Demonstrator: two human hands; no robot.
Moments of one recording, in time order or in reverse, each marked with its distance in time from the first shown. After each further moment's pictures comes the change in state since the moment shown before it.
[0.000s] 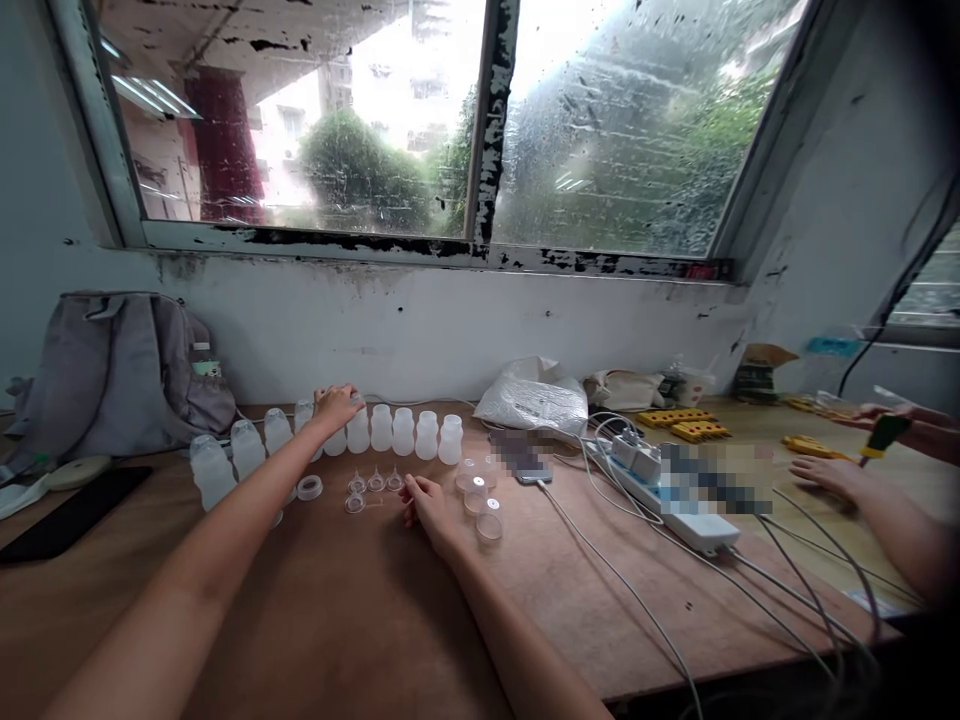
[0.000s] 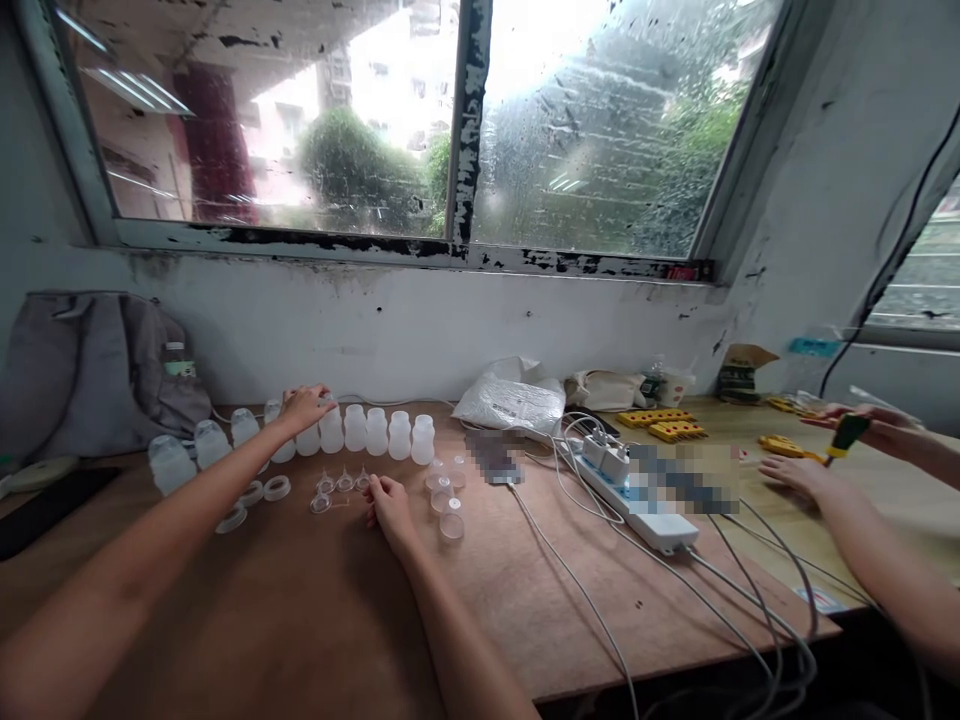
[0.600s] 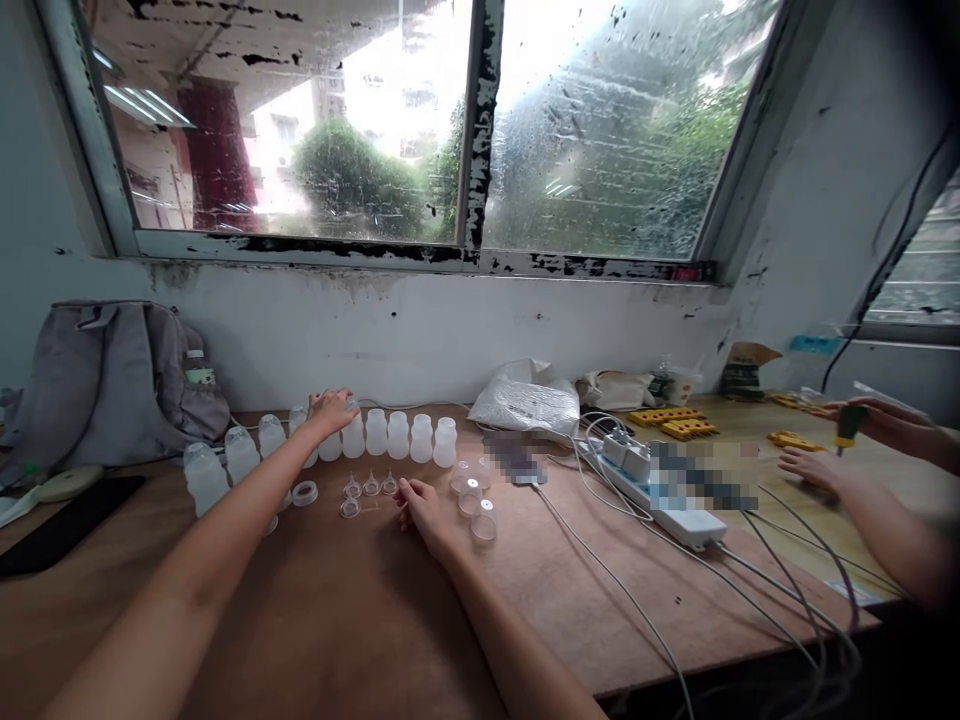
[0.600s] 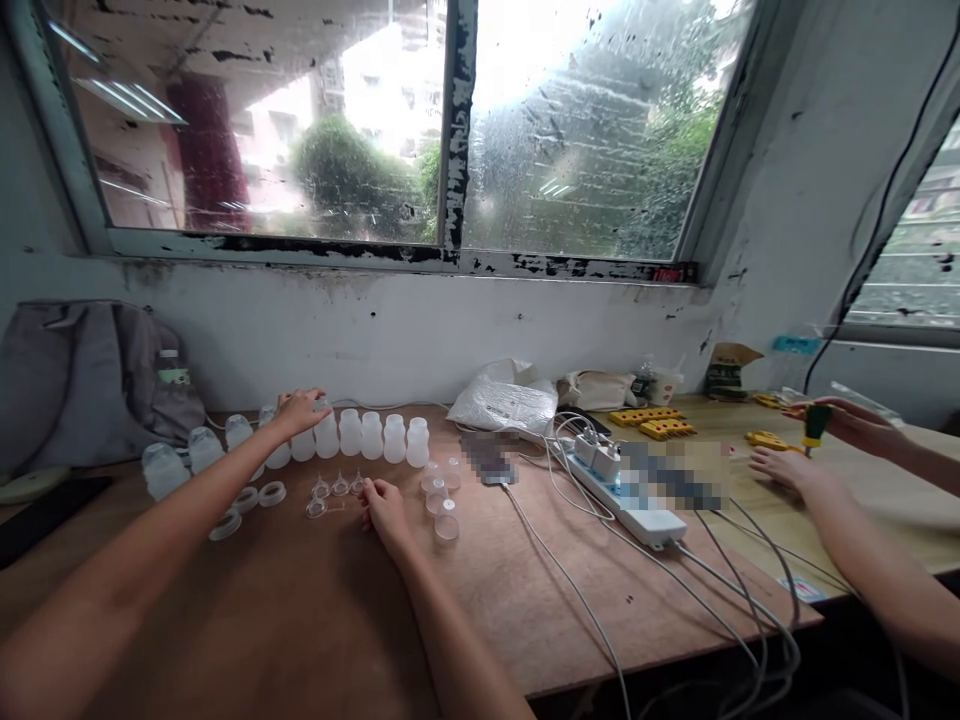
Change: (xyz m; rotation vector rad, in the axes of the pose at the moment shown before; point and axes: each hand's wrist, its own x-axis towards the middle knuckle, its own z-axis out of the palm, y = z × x) left_hand -0.001 0.002 -0.007 0.043 -0.006 0.035; right_hand -0.001 -0.001 0.000 -0.034 -0.001 -0.006
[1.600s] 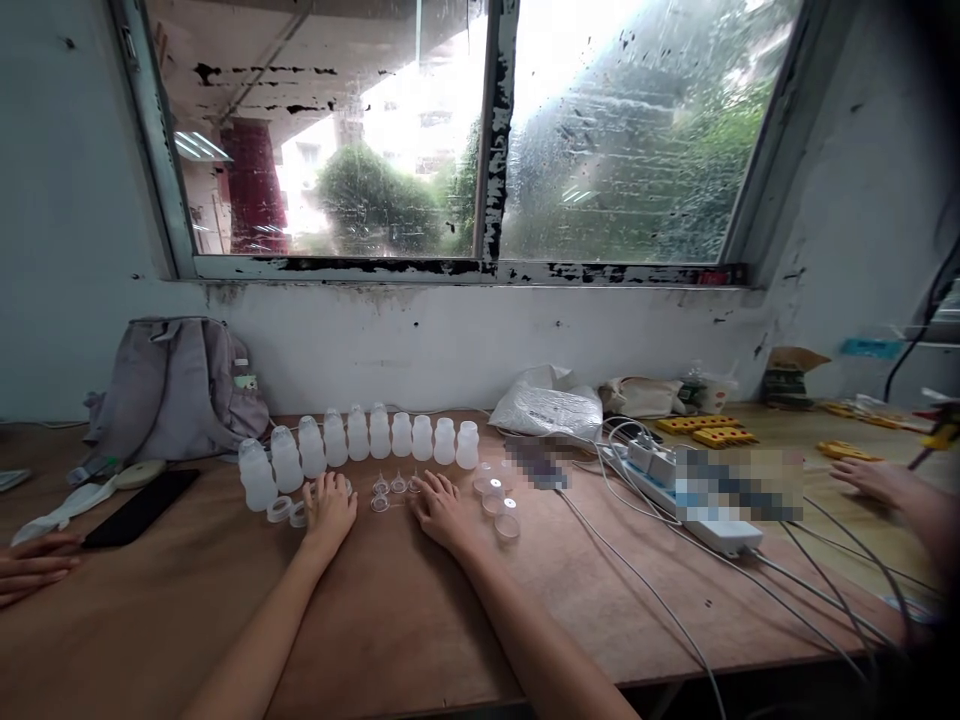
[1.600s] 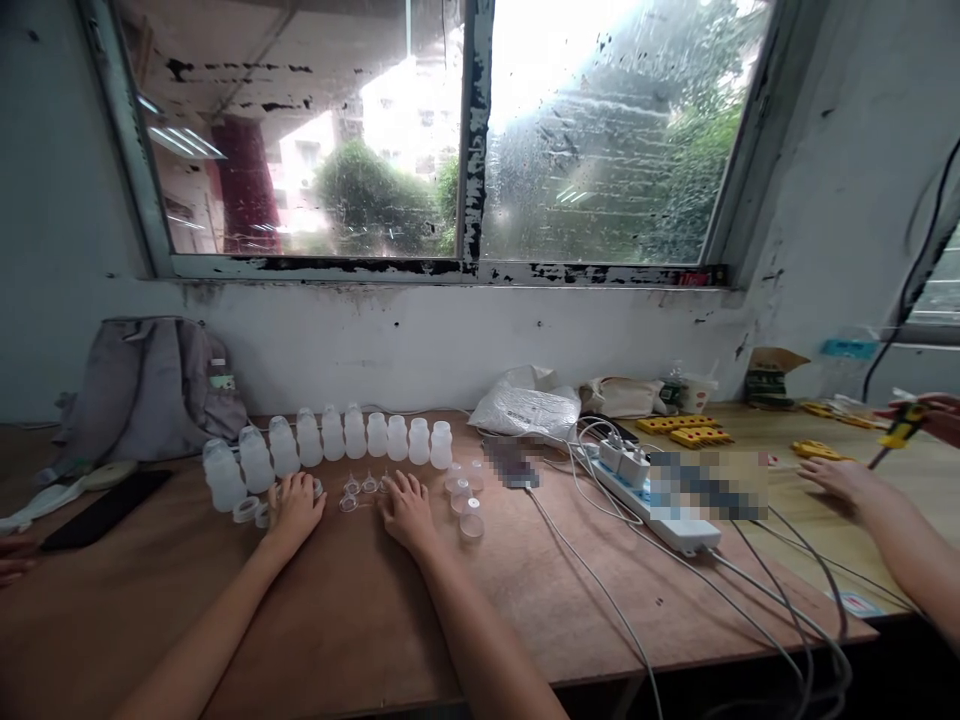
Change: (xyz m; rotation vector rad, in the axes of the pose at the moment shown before) left_hand -0.169 -0.006 0.046 0.177 0.220 -0.139; right_hand -0.005 0.010 -0.001 -1.095 0.010 -0.387
